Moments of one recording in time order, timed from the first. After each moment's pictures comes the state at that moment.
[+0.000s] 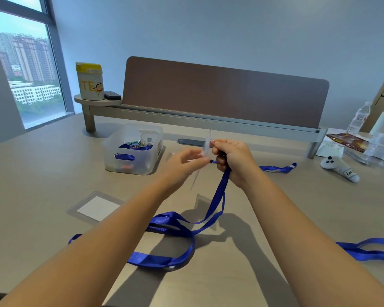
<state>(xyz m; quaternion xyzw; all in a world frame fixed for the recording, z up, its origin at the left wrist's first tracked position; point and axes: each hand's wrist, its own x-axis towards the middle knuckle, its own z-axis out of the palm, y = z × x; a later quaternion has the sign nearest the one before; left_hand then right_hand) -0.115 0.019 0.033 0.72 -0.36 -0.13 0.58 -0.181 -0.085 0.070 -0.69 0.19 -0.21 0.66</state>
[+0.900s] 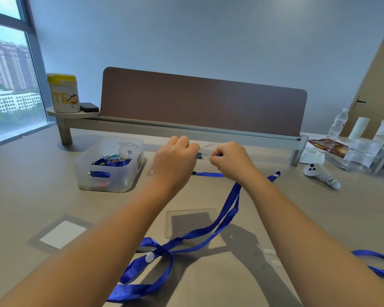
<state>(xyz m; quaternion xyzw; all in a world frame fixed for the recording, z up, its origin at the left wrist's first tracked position) -0.105 -0.031 0.064 0.78 -0.44 0.39 0.23 -0.174 -0.141 0.090 -0.93 0.21 -0.21 0.22</state>
